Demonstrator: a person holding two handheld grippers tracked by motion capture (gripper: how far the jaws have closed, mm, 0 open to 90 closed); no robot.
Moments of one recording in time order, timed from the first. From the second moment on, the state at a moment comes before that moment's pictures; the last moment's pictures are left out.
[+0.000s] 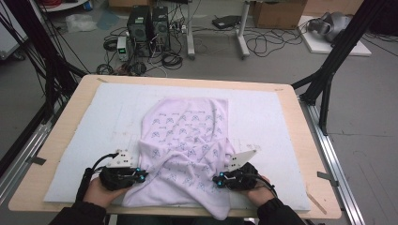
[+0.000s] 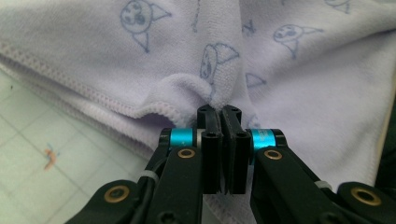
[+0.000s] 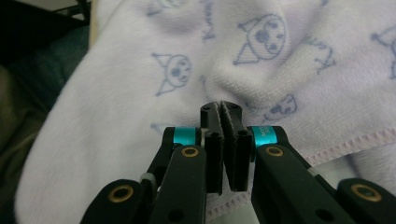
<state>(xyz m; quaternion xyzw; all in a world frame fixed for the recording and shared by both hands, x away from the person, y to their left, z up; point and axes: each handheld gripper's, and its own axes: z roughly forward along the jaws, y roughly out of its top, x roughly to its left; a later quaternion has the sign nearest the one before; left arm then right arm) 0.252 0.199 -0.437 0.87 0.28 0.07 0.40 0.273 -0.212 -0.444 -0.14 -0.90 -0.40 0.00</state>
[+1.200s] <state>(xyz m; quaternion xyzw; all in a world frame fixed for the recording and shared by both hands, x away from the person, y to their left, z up) 0.252 0.221 -0.404 0.83 0.30 0.13 0.45 0.259 -0.241 -0.409 -0.15 -0.88 -0.44 -0.08</state>
